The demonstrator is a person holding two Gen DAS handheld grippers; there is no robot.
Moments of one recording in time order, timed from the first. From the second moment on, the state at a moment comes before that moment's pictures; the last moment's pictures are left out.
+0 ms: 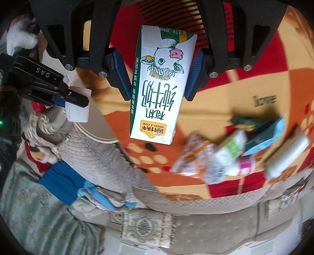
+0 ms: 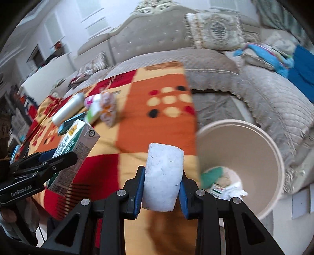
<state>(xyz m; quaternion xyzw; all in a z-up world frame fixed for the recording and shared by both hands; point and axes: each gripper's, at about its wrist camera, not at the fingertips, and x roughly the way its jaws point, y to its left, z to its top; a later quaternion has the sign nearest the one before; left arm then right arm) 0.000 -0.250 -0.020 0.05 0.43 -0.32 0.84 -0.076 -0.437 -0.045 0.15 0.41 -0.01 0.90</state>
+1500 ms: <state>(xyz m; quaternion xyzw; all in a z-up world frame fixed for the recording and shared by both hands) 0.007 -0.385 -0.041 0.02 0.46 -0.41 0.79 -0.114 -0.551 -0.108 0.26 0.44 -0.13 0.85</state>
